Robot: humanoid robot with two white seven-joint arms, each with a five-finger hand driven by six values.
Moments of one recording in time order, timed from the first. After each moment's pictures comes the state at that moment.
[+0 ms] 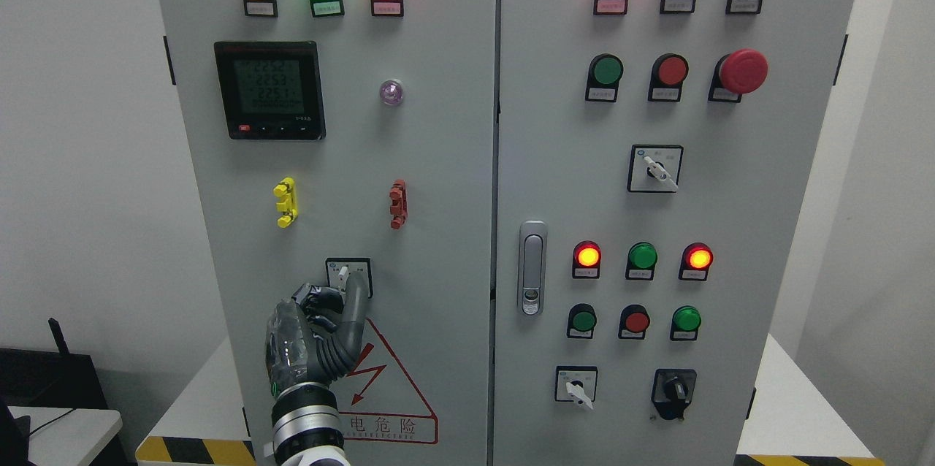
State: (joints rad) left arm -0.52 -0.12 -0.18 -1.71 -0.33 0.52 0.46; right arm 0.09 0.12 0.00 -0.13 0.00 0.00 0.00
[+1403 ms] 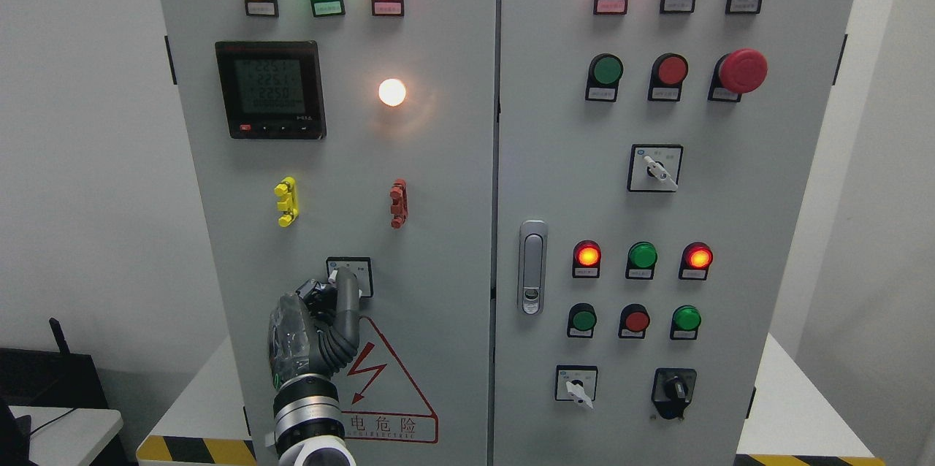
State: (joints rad) left arm -0.55 -0.11 -0.18 -1.69 -0.33 0.54 0.44; right arm 0.09 0.12 0.00 -0.13 0.00 0.00 0.00
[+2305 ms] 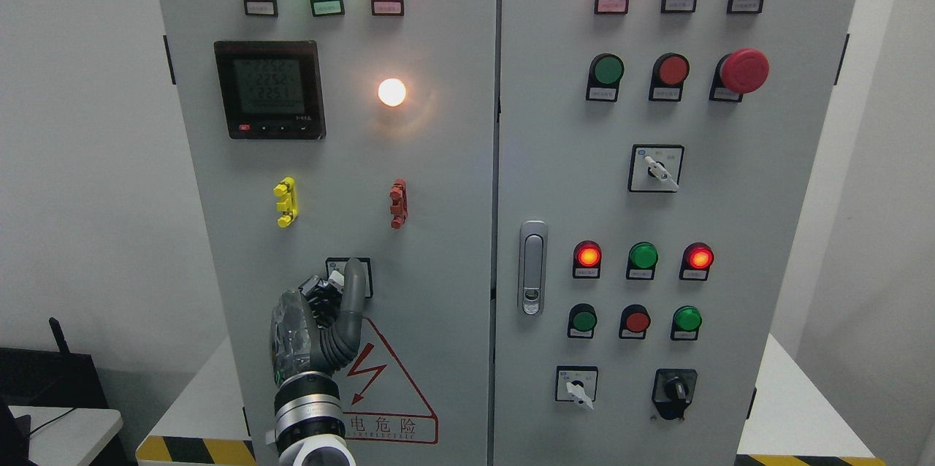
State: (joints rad) left arm -0.54 -0.11 -0.18 -1.70 -0.33 0.53 0.43; right arm 0.09 0.12 0.00 -0.13 0.00 0.00 0.00
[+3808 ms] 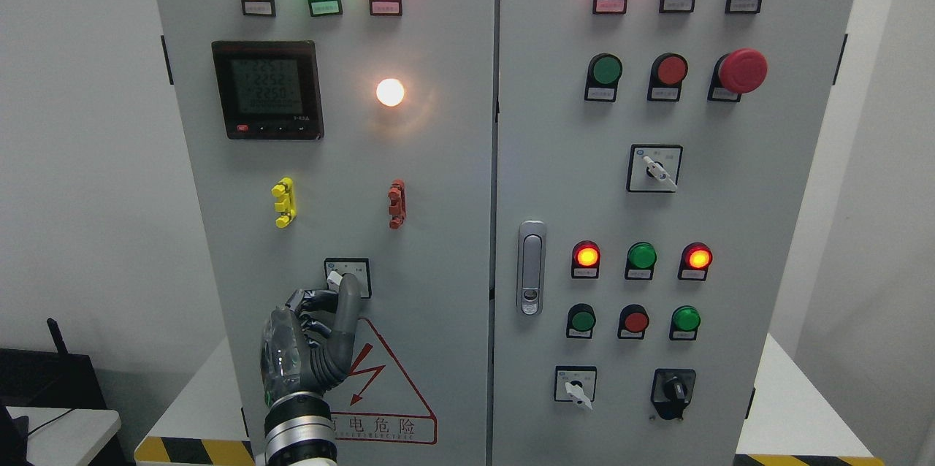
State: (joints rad) left arm -0.46 -0.11 -0.17 -1.77 -0.33 0.52 0.41; right arm 0.09 0.12 0.00 -0.13 0.00 0.00 0.00
